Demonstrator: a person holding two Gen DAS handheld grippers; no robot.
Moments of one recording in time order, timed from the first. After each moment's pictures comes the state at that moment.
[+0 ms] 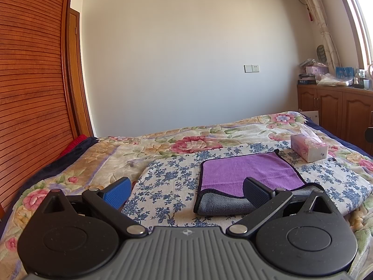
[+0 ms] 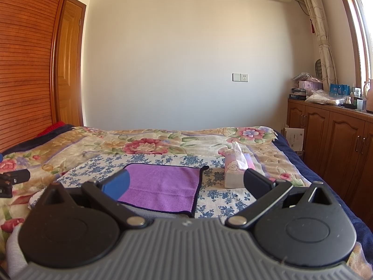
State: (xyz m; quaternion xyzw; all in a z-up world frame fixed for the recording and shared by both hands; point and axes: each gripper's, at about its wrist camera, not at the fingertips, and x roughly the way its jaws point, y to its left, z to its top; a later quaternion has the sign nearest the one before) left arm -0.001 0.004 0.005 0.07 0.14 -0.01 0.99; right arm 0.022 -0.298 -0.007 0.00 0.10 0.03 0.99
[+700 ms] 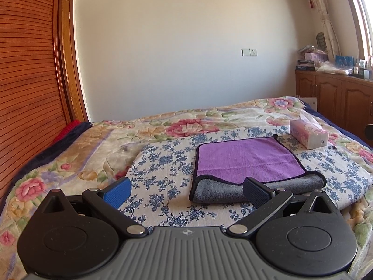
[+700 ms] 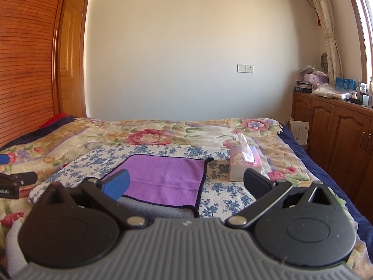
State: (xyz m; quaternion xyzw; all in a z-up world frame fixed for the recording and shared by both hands) left arm 0.025 0.001 -0.010 0.07 0.19 -0.01 0.98; right arm 0.036 -0.292 -0.012 -0.01 0.13 0.04 0.99
